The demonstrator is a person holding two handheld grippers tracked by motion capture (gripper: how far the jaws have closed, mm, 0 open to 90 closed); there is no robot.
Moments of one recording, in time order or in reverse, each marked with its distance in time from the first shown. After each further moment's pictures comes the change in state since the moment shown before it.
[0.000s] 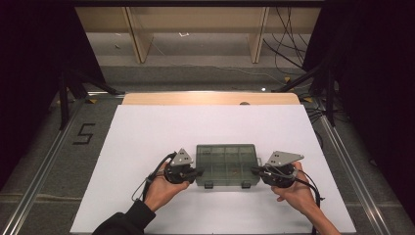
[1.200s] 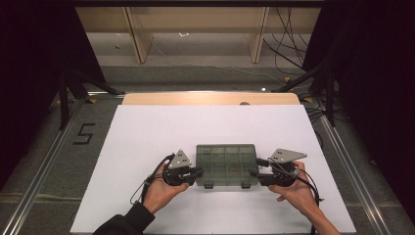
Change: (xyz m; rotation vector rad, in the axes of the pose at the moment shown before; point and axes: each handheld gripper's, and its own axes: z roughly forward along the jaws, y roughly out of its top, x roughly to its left) left arm -0.001 -0.004 -0.005 -0.033 0.011 0.019; right arm -0.002 0.001 -0.001 -0.027 -0.034 0.104
